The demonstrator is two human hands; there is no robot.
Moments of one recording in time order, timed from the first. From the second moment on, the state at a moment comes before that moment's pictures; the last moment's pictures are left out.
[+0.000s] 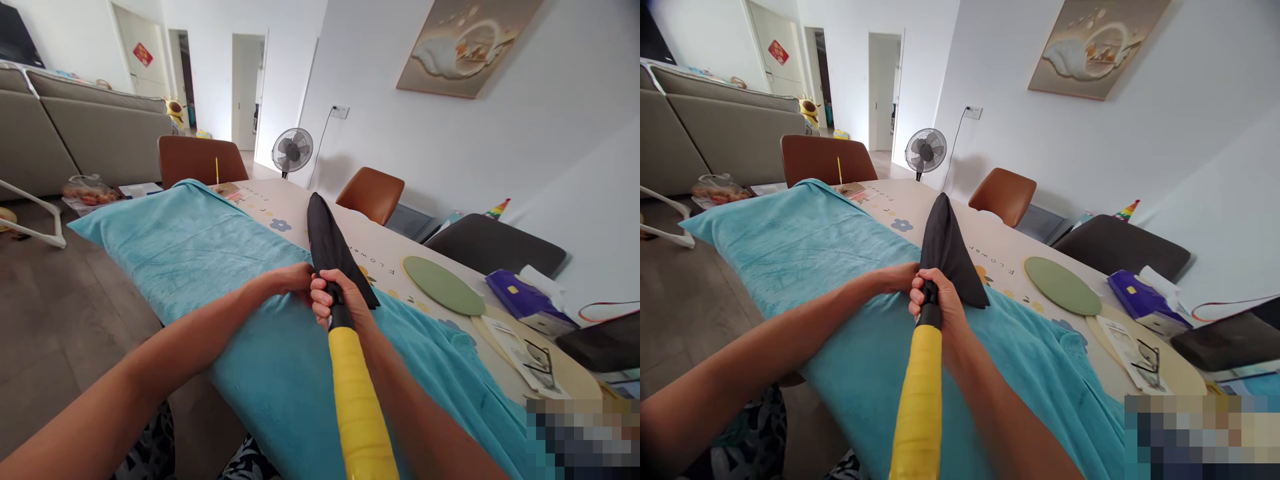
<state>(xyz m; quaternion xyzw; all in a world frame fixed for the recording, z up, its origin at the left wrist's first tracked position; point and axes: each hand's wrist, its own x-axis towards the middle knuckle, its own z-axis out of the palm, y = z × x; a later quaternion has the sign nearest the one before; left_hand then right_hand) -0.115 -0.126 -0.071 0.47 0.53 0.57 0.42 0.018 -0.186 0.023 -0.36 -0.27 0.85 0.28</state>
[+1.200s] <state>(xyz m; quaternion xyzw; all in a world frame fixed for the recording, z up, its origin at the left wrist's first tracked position) -0.102 -0.130 -0.007 0.75 0.53 0.38 0.05 -0.005 -0.194 -0.034 -0.38 -0.29 0.81 0.34</state>
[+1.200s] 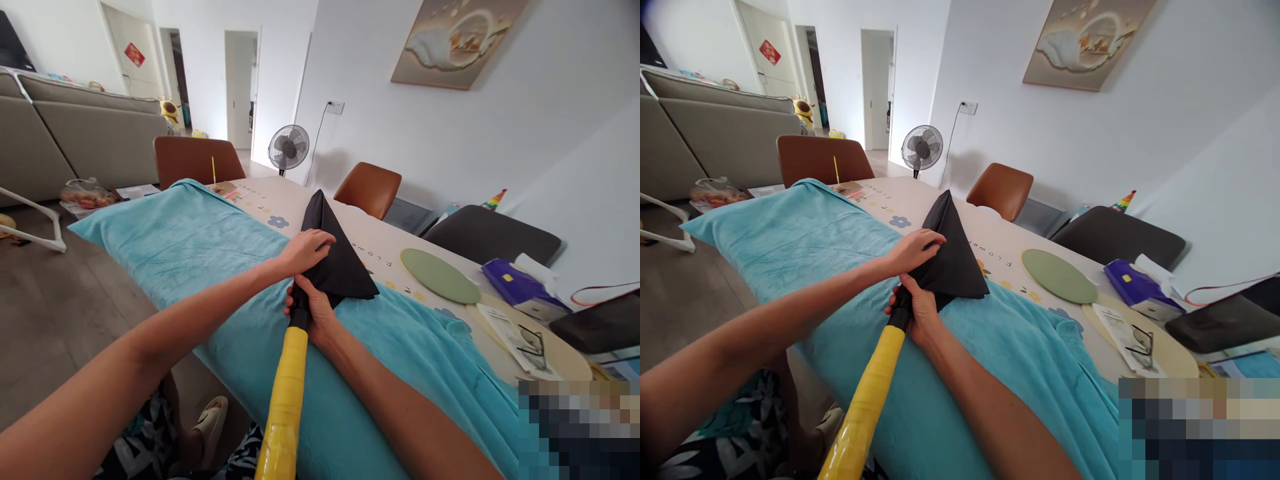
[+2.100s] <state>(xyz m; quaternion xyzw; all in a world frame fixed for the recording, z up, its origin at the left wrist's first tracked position) -0.097 -0.110 0.059 0.73 0.47 0.47 0.18 -0.002 -0.196 -0.031 -0.38 -0.30 0.82 0.32</state>
